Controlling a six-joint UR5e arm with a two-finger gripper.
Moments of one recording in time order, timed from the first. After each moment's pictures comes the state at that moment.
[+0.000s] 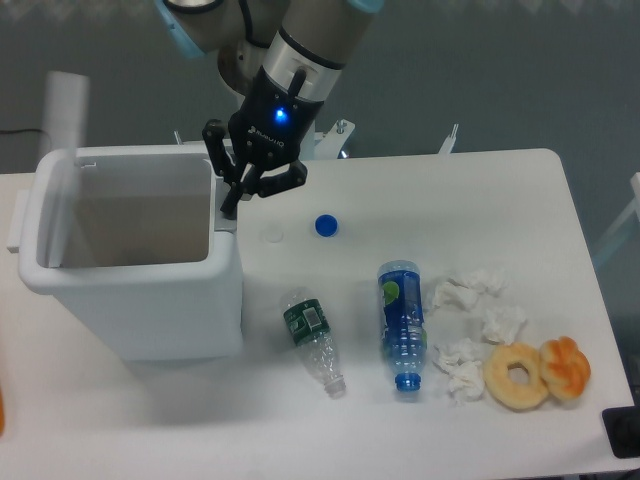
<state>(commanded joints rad) 2.50 -1.55 -1.67 -1.35 0.94 0.66</state>
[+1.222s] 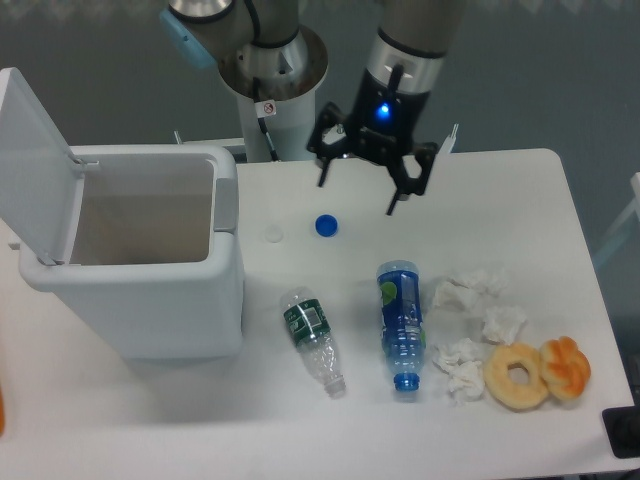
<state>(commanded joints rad) 2.69 -1.65 -1.66 -1.35 1.37 1.30</state>
